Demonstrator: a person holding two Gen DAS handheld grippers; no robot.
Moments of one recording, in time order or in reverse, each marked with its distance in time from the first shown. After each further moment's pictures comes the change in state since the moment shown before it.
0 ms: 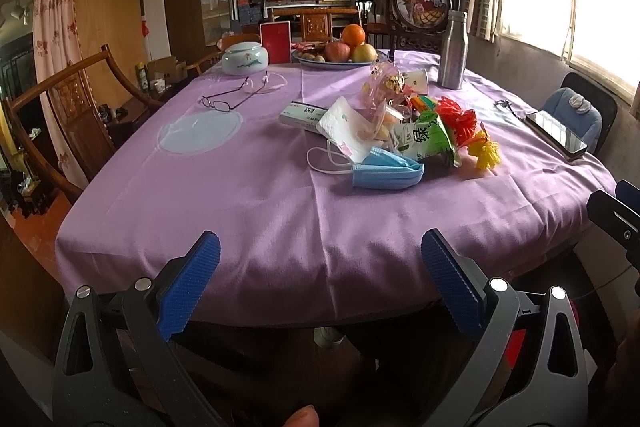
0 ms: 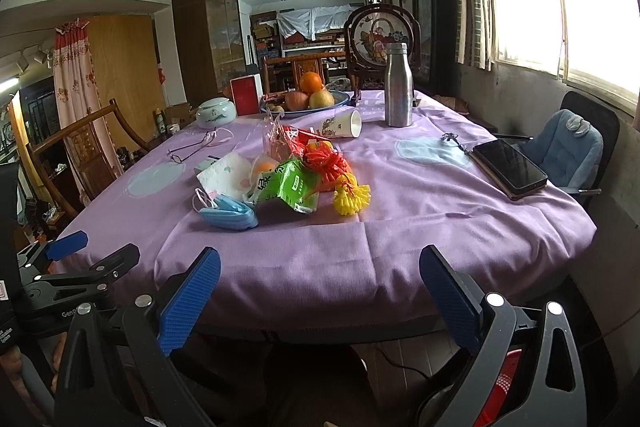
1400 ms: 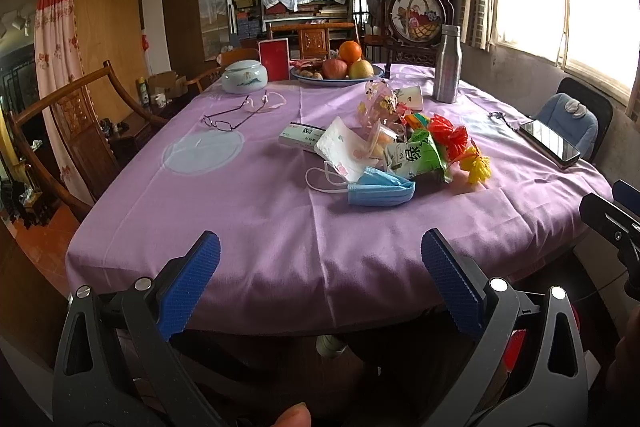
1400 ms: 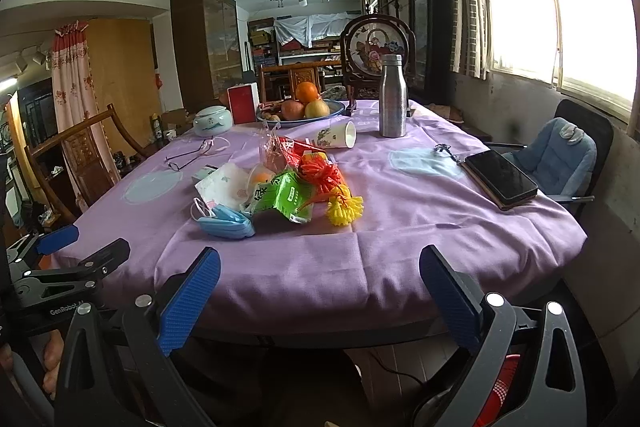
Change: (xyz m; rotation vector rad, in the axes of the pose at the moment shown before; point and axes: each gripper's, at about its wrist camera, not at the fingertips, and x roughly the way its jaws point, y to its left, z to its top) left arm -0.018 -0.005 0.008 0.016 -0.053 0.003; right arm -0.013 -0.001 0.009 -0.006 -0.030 -0.017
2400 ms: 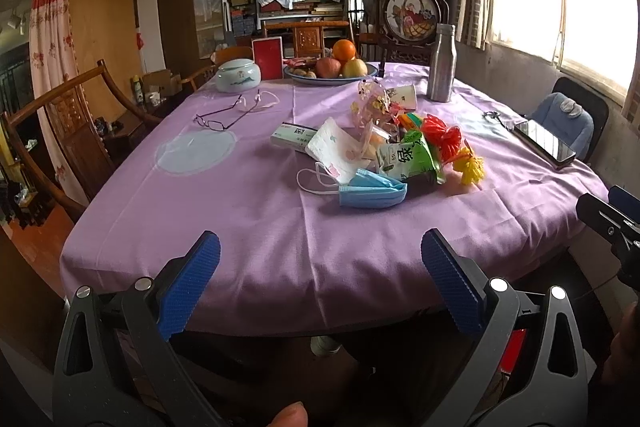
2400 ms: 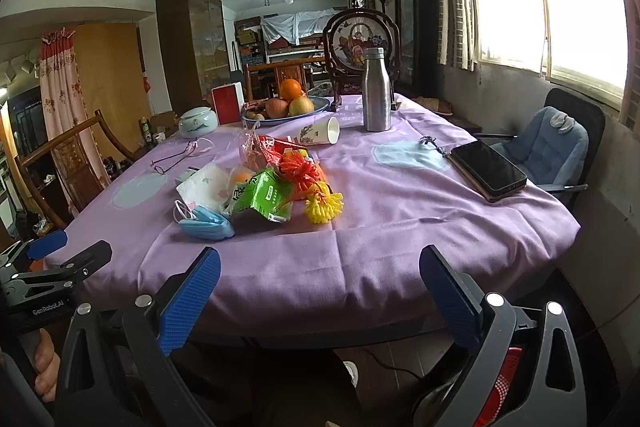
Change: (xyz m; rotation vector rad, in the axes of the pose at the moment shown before) left arm -0.001 -0.005 0.004 0.004 0.008 -0.018; right arm 0.004 -0.021 0.001 0.035 0.014 -0.025
